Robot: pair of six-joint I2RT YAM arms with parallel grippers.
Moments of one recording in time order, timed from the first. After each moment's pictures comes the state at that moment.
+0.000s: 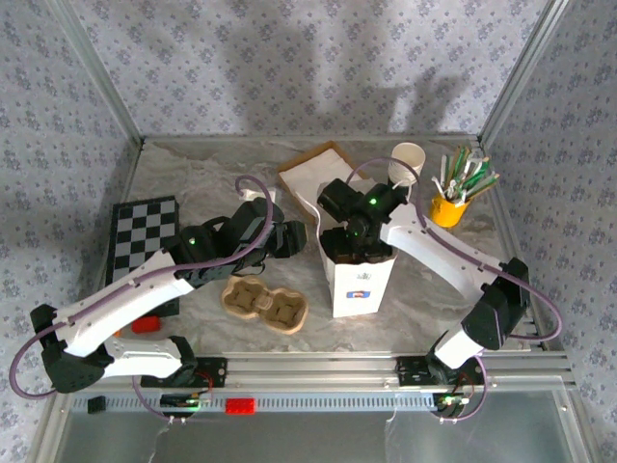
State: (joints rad) left arm -1.03 1.20 1.32 -0.84 -0.30 -0.87; right arm 0.80 1.56 1.52 -1.32 0.12 0.67
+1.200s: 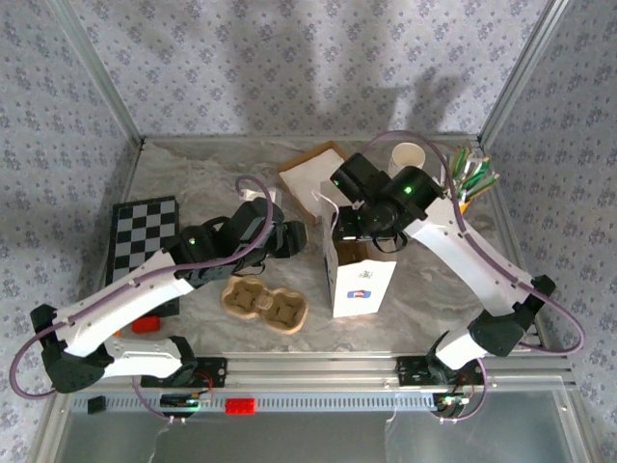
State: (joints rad) left arm -1.03 1.20 1.32 -0.84 -0.30 -0.87; right arm 0.81 1.51 1.82 -1.47 0.12 0.66
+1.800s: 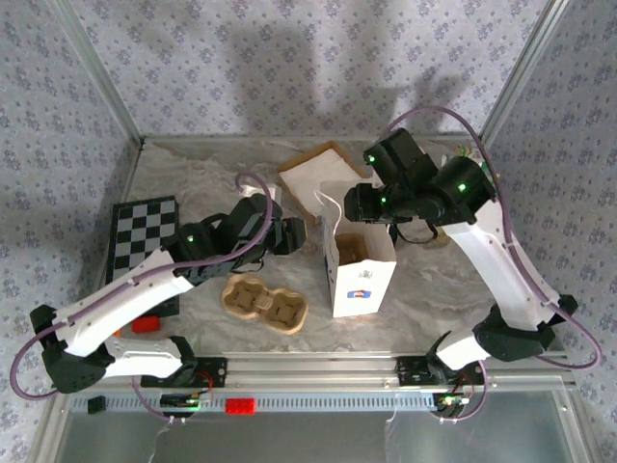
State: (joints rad) left arm -1.01 1.21 1.34 -0.84 -0.30 -0.82; right arm 0.75 1.47 2.07 -1.51 0.05 0.60
